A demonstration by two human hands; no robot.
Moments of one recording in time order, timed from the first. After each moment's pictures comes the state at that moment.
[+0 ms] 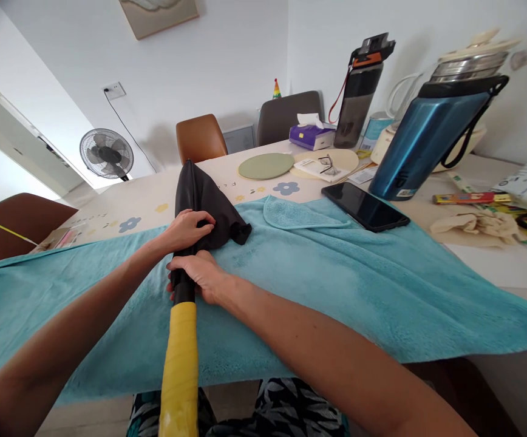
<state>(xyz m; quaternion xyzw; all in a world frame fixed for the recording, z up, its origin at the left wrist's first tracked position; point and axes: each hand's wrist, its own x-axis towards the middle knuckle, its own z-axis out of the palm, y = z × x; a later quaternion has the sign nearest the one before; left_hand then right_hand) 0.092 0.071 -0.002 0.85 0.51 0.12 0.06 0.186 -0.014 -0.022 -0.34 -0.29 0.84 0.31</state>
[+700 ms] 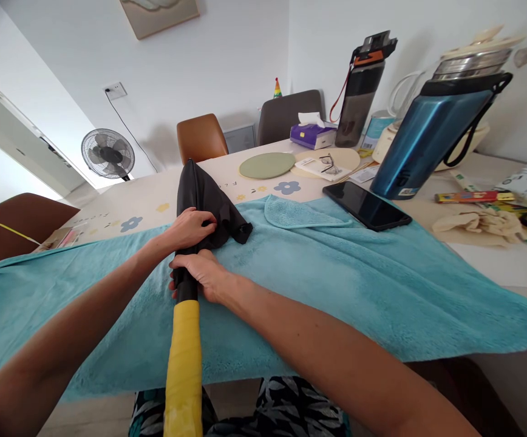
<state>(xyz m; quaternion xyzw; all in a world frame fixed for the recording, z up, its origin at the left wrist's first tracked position) 0.100 0.071 0.003 0.86 0.50 0.06 0.00 0.186 -0.015 -0.019 -0.35 -0.29 0.84 0.31</state>
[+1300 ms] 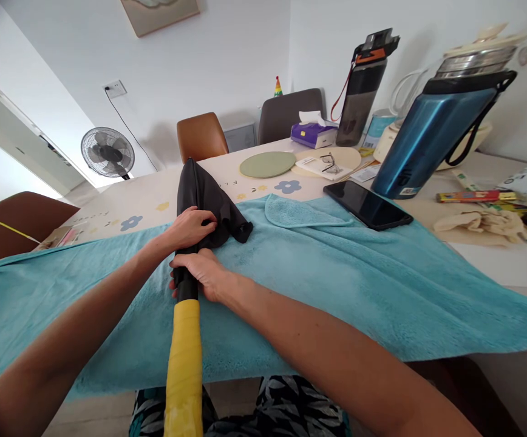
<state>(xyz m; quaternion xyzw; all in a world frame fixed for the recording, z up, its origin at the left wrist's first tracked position) 0.099 0.069 0.001 0.86 0.50 0.09 0.01 0.185 -0.015 -0.020 -0.35 -0.30 0.83 0.31</state>
